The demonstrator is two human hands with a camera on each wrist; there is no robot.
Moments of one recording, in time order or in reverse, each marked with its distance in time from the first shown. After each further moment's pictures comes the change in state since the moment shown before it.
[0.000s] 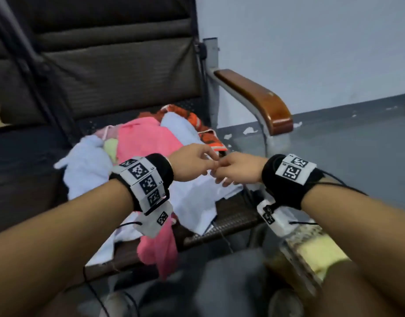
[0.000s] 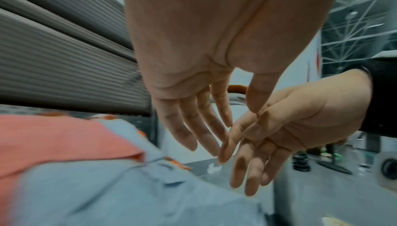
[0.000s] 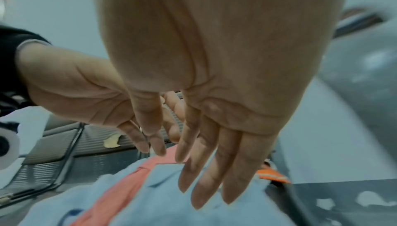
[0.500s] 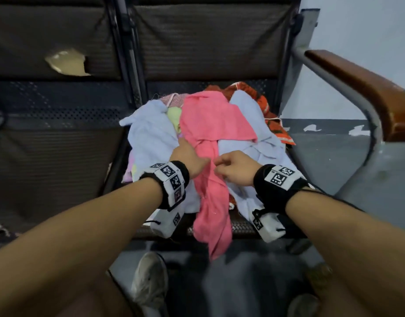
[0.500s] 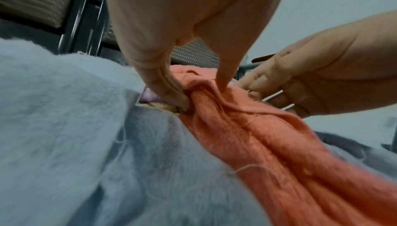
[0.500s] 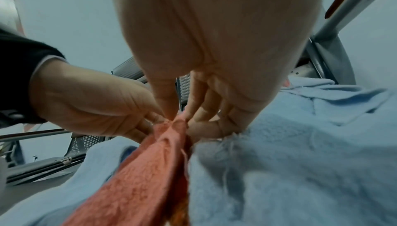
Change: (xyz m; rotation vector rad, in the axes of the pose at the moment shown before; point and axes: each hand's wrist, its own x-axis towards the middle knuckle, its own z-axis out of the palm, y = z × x) left_hand -0.041 -0.173 -0.009 0.008 0.486 -0.599; right_hand 0.110 -0.064 0.123 -0.007 0.027 -0.175
